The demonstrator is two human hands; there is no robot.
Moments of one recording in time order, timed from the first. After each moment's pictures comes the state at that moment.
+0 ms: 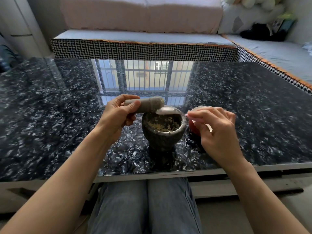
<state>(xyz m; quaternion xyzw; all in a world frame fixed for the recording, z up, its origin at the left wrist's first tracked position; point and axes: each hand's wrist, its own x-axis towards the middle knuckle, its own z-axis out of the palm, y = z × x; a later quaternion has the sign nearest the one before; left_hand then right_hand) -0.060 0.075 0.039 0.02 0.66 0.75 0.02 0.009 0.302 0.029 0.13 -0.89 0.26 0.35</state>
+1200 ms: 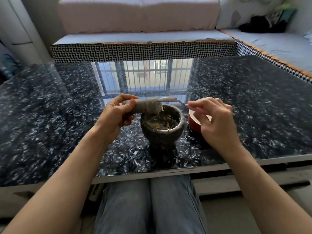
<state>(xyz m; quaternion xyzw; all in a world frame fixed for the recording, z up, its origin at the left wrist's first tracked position) -0.067 0.071 0.037 0.04 0.66 0.75 0.05 -0.004 0.305 0.033 0.11 -0.87 0.35 0.33</state>
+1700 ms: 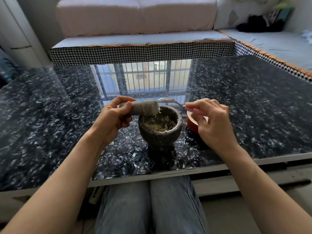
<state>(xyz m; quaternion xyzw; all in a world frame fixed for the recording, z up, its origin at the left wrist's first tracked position) -0.069 0.068 0.035 0.06 0.65 0.75 0.07 -0.006 0.307 0.029 0.10 -0.88 0.34 0.33</state>
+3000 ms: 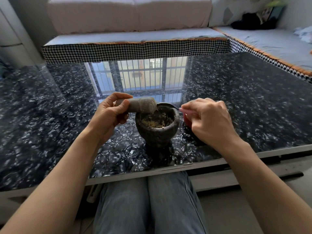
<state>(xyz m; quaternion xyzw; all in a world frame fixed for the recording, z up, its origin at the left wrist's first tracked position) -0.069 0.065 0.031 0.09 0.66 0.75 0.05 0.011 0.296 0.055 0.06 -0.94 0.22 0.24</state>
